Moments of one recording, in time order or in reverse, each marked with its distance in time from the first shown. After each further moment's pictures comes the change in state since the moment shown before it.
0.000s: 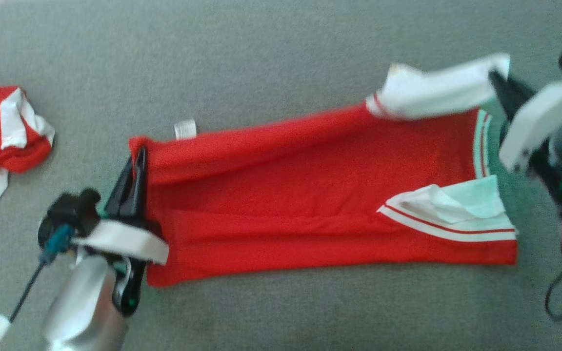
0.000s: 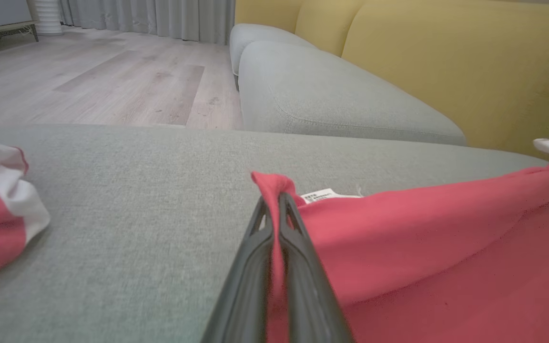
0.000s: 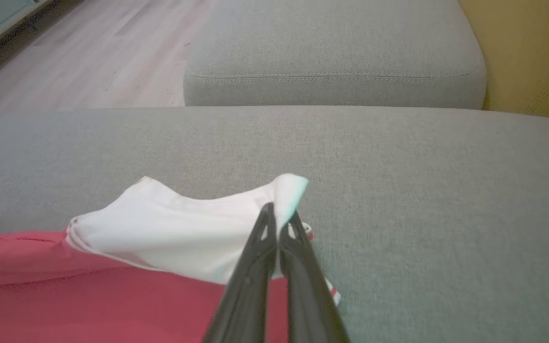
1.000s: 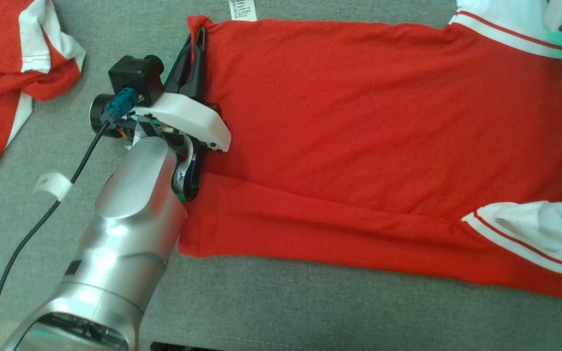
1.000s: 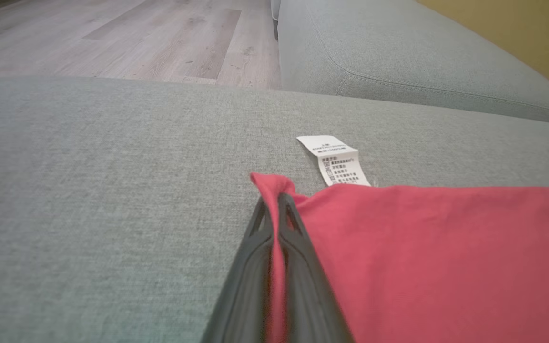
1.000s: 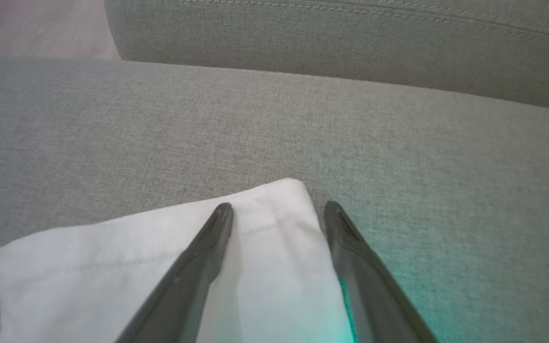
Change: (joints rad) left arm -0.456 -0.179 -0.149 0.256 -0.059 0.103 0.092; right arm -0.572 0.027 -0.078 0.554 -0.307 0.000 0.041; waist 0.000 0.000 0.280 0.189
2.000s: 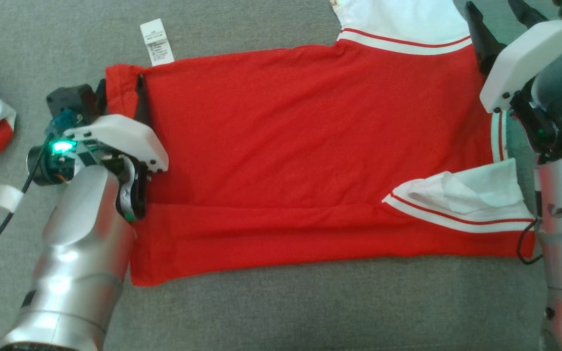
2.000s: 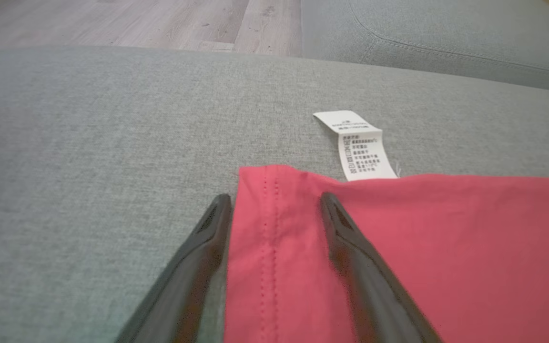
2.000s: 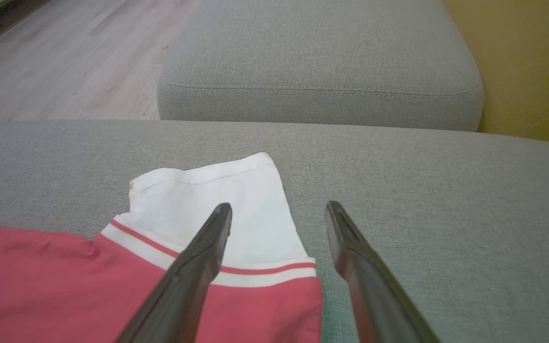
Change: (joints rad) left arm 0.112 0.109 0.159 -0.017 0.026 0.139 0.185; right arm 0.393 0.109 0.029 -0.512 0.095 0.000 -0.079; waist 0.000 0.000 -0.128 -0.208
